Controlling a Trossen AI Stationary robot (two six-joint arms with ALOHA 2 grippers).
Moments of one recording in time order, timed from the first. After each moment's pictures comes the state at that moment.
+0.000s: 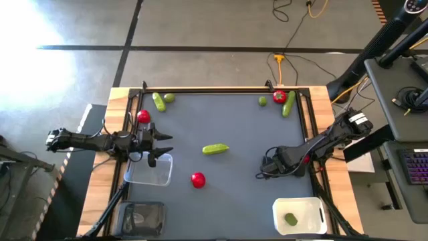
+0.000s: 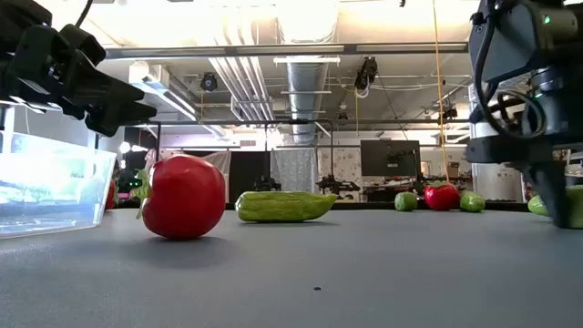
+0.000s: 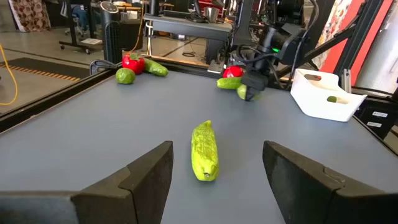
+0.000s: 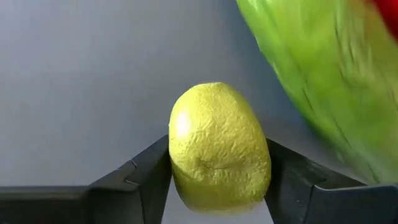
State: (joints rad) left arm -0.11 0.18 0.03 0.04 -0.24 -0.17; right arm 0.37 1.54 0.75 -0.91 0.04 2.17
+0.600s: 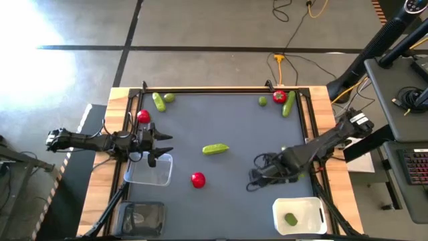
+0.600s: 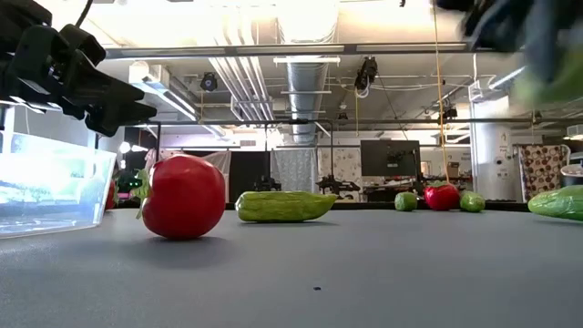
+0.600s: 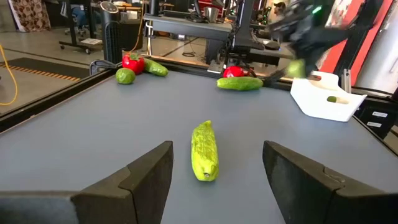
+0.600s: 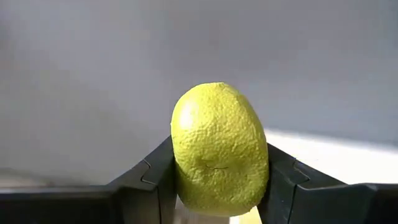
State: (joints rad) left arm -0.11 0.18 0.03 0.04 -0.24 -0.17; right arm 0.49 1.53 1.21 -1.02 -0.14 1.97
